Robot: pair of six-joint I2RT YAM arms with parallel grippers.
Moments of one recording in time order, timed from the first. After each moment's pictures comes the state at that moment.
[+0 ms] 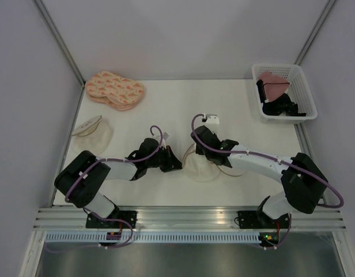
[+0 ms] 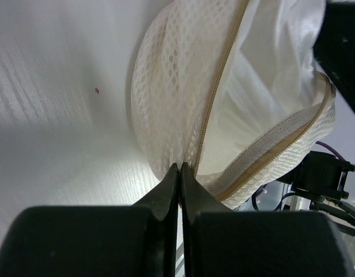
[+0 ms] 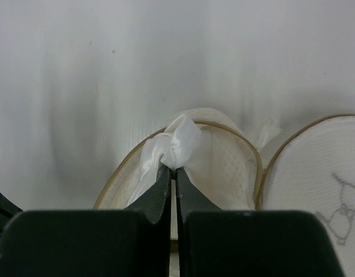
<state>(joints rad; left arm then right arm) -0.65 1.55 0.47 0.49 0.45 -0.94 0.84 1.49 0.93 -0.25 0.51 0.70</state>
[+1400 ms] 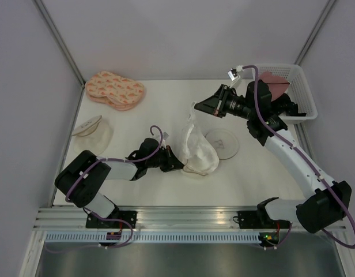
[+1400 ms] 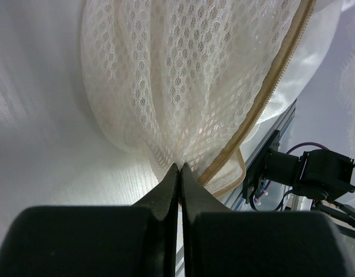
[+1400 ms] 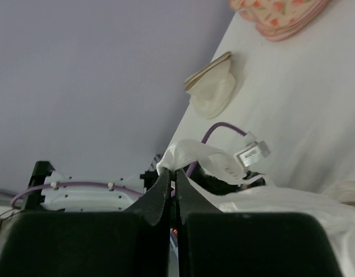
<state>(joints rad) -0.65 1.55 0.47 0.50 0.44 -0.94 0.41 1.28 1.18 -0.01 -0.66 0.89</state>
